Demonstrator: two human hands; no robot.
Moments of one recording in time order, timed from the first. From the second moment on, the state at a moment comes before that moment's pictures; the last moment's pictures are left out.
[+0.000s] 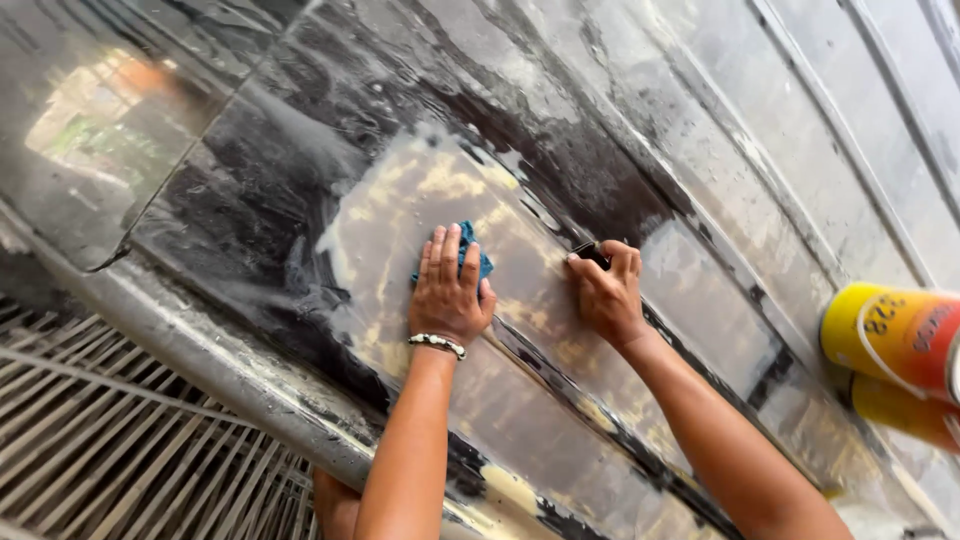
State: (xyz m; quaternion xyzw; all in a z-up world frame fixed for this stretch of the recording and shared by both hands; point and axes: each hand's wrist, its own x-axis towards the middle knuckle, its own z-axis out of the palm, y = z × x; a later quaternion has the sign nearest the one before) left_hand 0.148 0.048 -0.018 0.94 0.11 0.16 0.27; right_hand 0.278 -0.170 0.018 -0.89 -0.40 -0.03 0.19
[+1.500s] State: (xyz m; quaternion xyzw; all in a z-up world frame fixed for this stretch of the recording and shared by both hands) left_hand 0.146 0.044 -0.018 0.94 0.11 0.15 0.30; right_hand 0.327 -0.053 0.003 -0.91 -0.37 -0.01 0.19
